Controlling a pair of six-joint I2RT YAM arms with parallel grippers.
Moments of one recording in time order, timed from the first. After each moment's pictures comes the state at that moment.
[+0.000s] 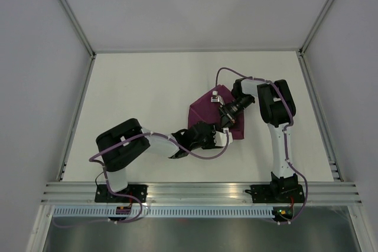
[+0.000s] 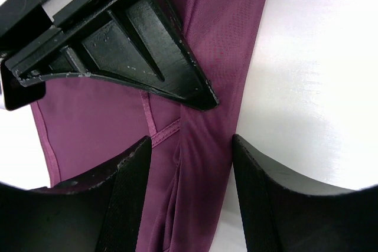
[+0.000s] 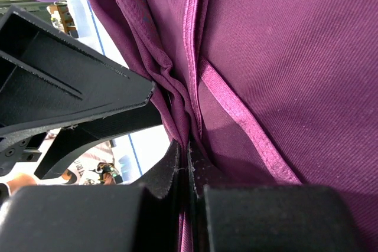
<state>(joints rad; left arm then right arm) -1.06 1.82 0.78 0.50 -0.07 0.57 0.25 2.36 1.56 -1.27 -0.99 -0.75</state>
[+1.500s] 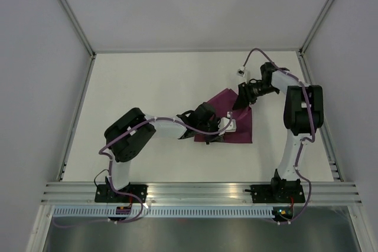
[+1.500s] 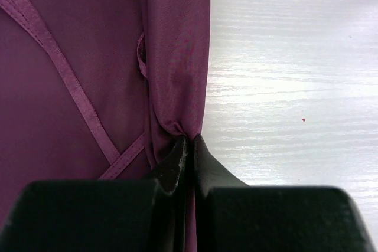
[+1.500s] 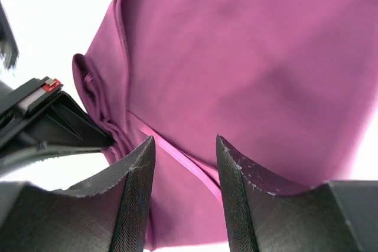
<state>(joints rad) -0.93 1.94 1.06 0.13 0.49 0.43 0.04 2.11 1.50 -0.90 -0.93 -0.61</state>
